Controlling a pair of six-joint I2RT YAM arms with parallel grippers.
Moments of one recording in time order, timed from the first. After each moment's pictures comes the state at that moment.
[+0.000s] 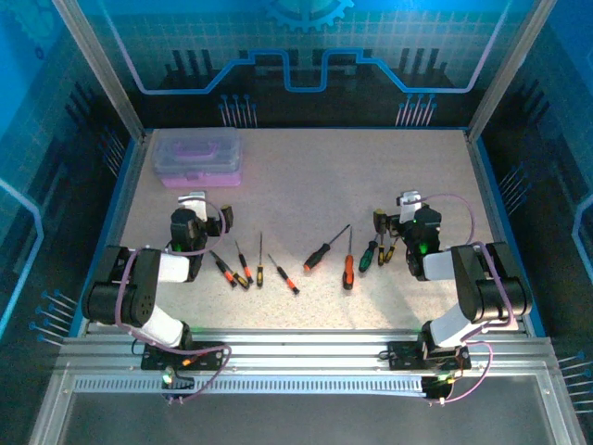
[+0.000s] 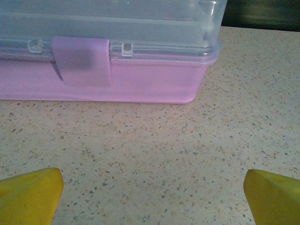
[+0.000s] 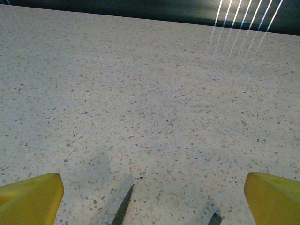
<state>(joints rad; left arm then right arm) -0.02 1.54 0.37 0.81 -0.02 -0.11 0.06 1.56 0.38 0.80 -0.06 -0.07</state>
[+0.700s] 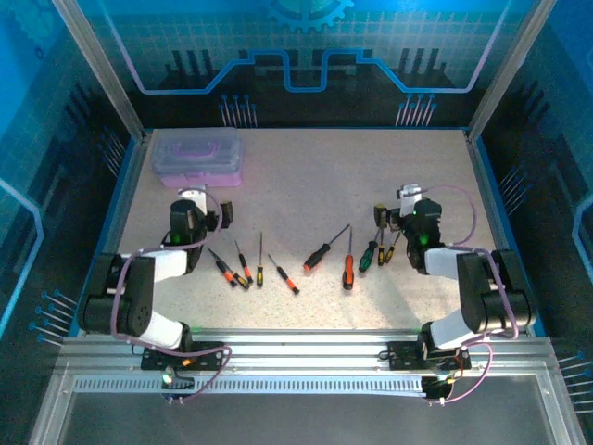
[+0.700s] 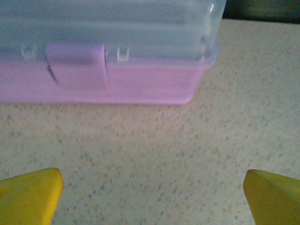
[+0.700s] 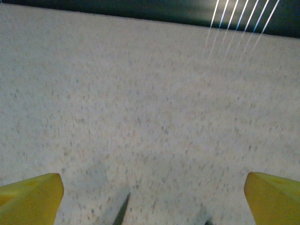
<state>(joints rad) -0.02 1.44 0.50 0.53 -0.01 -0.11 0.07 1.47 0.49 0.58 -0.02 -0.08</state>
